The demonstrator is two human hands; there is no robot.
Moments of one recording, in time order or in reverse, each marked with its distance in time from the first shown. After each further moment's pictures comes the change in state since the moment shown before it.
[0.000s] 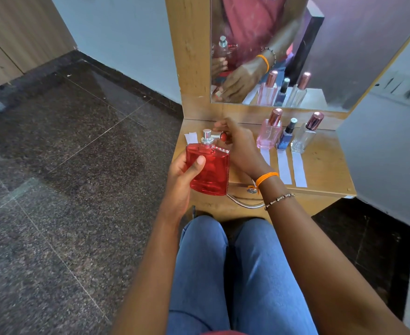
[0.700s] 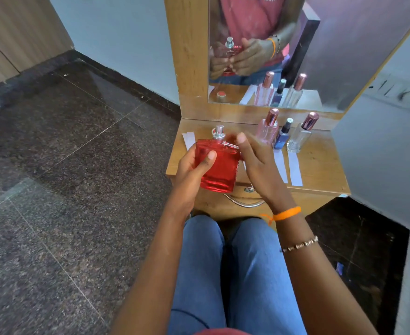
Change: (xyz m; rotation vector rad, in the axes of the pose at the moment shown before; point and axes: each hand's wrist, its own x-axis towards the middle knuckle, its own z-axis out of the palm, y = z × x) left_hand 0.002 0.004 0.019 0.077 -0.017 -0.024; right_hand -0.063 -0.048 -0.035 0.293 0.060 0.060
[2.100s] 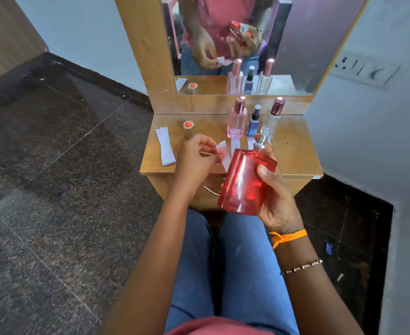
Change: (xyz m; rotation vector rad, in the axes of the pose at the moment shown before) left_hand 0.018 -0.004 0.057 0.518 0.068 -0.132; right_hand -0.072 0.025 -0.043 1.072 0.055 0.209
